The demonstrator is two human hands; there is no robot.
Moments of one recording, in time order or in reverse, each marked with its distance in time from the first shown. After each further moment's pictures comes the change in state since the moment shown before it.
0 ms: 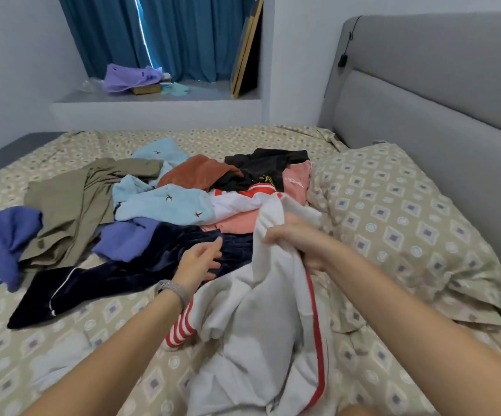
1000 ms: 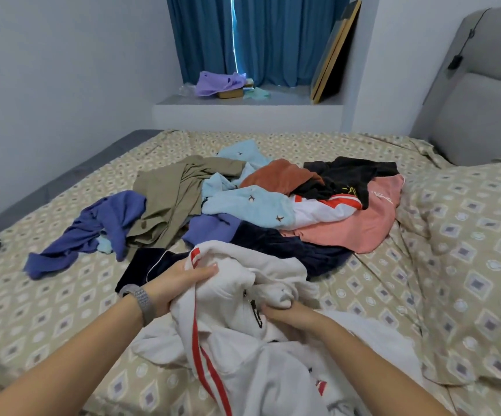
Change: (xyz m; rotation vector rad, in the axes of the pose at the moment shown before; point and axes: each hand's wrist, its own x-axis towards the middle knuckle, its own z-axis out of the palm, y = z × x) left_hand -0.063 -0.002 -0.179 -0.148 -0.118 -0.109; right_hand 0.082 0.130 0.153 -0.348 -0.353 0.189
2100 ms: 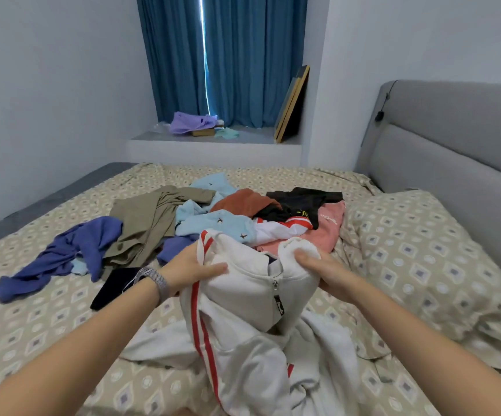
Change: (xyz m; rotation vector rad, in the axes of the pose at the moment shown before) left_hand -0.056 0.046 0.075 0.513 -0.040 0.409; right_hand -0.176 -0.040 -0.100 0.355 0.169 -0.449
